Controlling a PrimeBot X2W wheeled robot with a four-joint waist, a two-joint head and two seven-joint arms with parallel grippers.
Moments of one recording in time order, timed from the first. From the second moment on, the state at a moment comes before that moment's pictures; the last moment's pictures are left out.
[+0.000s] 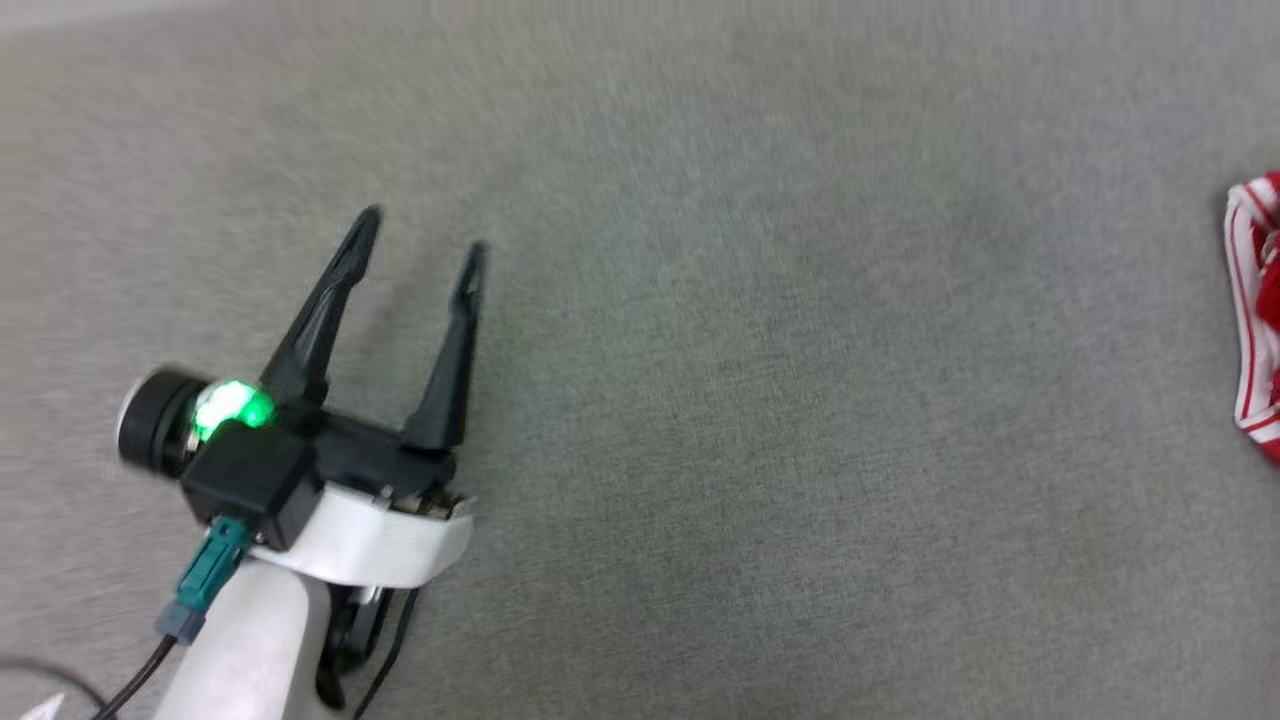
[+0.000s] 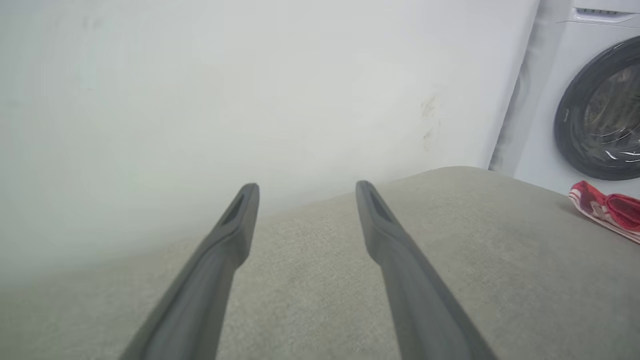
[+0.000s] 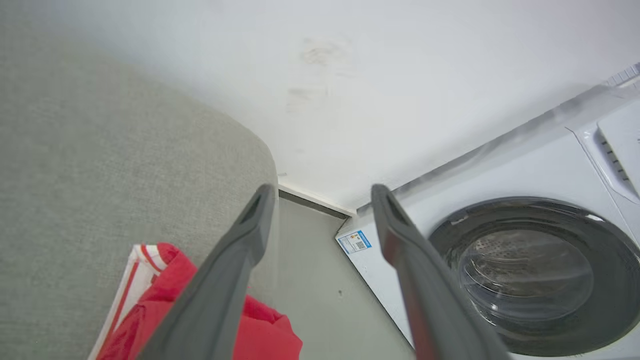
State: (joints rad) left arm -0.30 0.28 -0.25 -0.15 -0.20 -0.07 -0.26; right arm -0.60 -0.81 0.05 0.37 0.09 0.13 0.00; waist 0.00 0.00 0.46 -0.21
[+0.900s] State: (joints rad) left arm 0.04 0.12 -0.09 -0.05 -0.20 -0.07 -0.26; right arm -0.01 -0.23 -0.06 -0.06 0.30 0.13 -0.17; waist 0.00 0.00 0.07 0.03
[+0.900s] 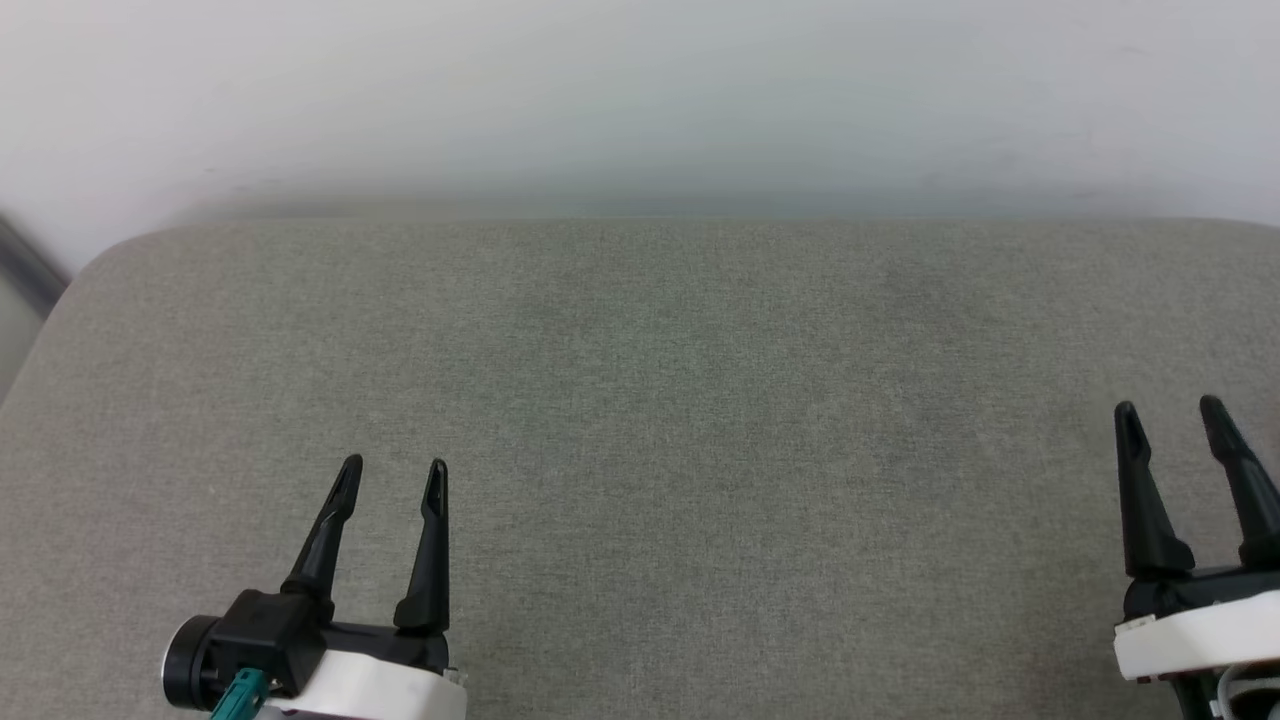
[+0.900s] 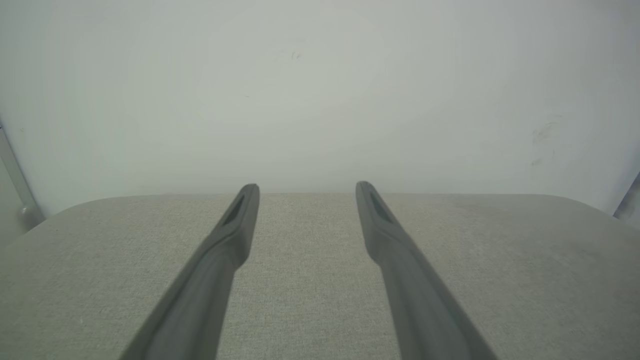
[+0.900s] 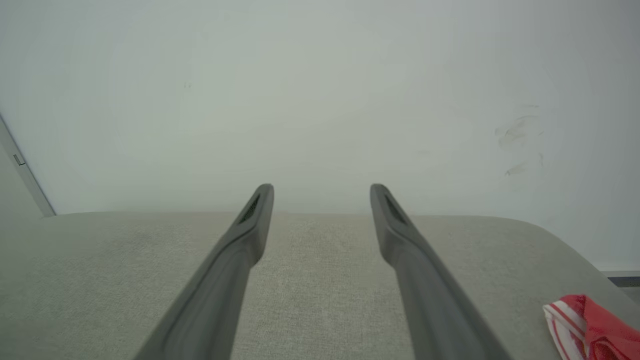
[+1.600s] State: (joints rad) left arm 0.05 0.07 -0.04 -0.01 -0.16 -0.12 -0.26; right arm 0.04 -0.14 -0.06 -0.01 0.30 0.13 -0.25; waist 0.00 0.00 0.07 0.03
